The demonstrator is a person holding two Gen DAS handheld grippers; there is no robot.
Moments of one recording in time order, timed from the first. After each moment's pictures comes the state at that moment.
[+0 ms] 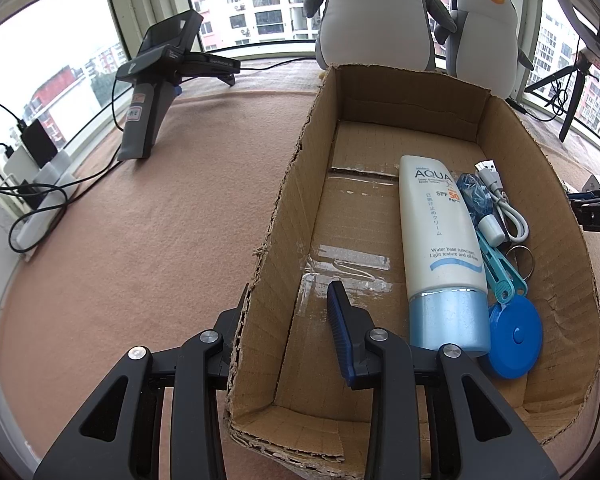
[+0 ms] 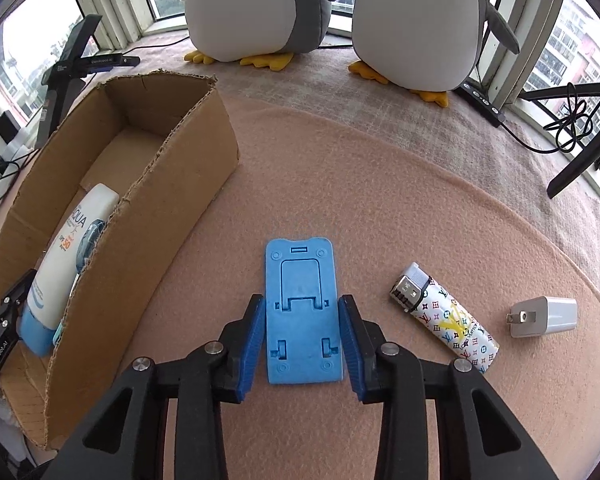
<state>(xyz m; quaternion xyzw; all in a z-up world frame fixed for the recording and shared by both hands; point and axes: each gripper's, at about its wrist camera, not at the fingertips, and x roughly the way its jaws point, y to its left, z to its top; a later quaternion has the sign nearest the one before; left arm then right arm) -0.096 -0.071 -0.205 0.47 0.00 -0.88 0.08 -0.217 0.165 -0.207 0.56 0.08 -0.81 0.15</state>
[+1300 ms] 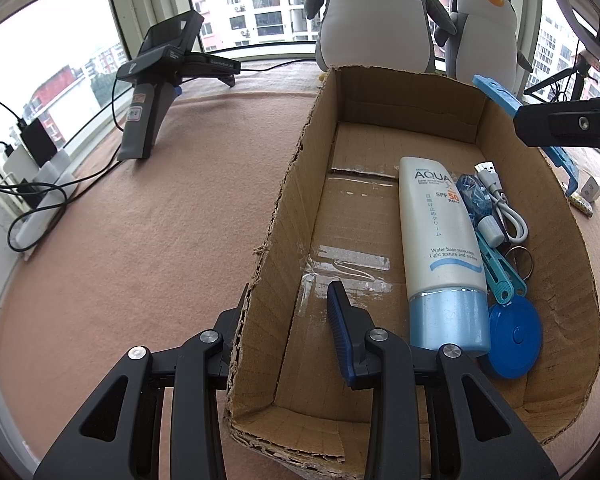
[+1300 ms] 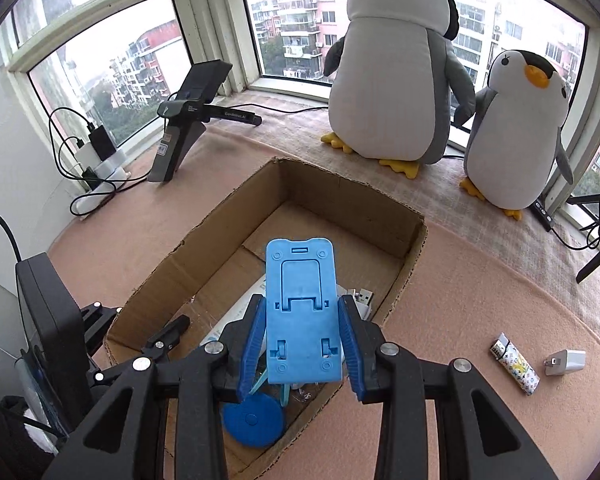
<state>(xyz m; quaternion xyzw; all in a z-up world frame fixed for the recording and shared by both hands) -0.095 -0.071 -0.205 0.47 0.00 -0.88 0.08 -0.174 0.057 -0.127 0.47 0.08 -0.84 0.26</state>
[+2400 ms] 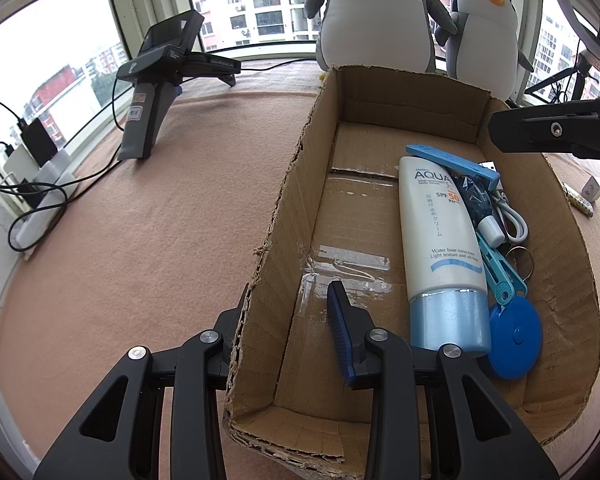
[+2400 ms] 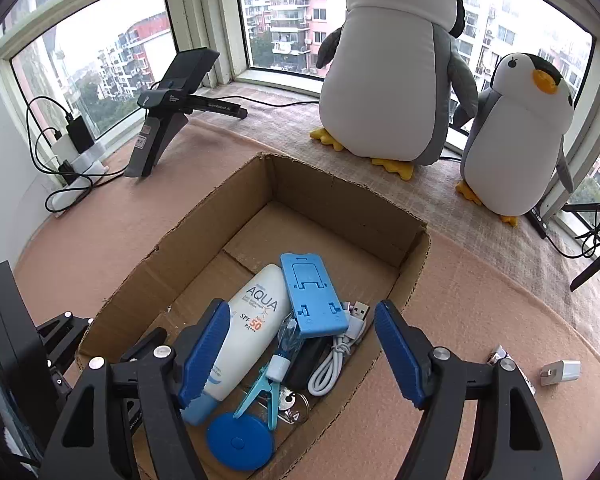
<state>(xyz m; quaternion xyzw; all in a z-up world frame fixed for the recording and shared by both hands) -0.095 -0.071 -0.205 0.47 0.00 -0.88 0.08 -0.186 0.050 -0.137 0.47 0.11 -0.85 0.23</state>
